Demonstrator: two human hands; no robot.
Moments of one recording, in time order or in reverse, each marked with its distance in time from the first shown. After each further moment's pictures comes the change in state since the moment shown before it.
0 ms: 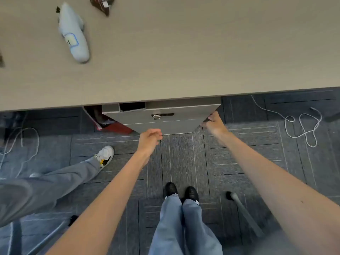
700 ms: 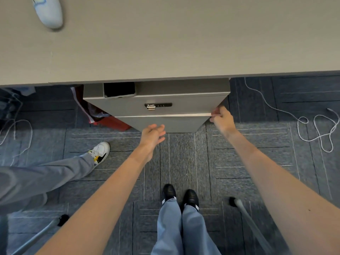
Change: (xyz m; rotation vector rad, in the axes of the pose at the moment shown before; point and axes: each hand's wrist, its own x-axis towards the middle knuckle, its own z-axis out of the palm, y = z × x) left_hand 0.055 -0.038 0.033 -0.228 0.007 -0.068; right_hand 0.056 0.046 -0.004 -0.109 0.188 -0.109
